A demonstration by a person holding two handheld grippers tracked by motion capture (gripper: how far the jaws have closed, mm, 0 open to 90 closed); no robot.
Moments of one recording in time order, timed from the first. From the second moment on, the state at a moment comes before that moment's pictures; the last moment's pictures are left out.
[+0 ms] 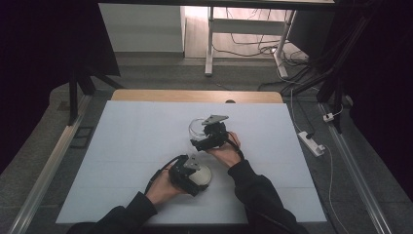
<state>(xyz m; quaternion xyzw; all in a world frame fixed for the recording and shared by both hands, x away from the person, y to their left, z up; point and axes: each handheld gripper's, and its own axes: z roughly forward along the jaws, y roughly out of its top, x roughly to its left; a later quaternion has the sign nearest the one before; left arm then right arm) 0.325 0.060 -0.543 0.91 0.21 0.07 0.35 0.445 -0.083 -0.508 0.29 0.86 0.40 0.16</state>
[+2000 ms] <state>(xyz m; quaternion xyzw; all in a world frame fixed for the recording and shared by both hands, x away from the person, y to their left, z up) 0.296 0.135 -0.494 0.85 0.26 0.05 0.46 0.384 -0.122 -0.471 0.25 0.85 0.43 0.14</state>
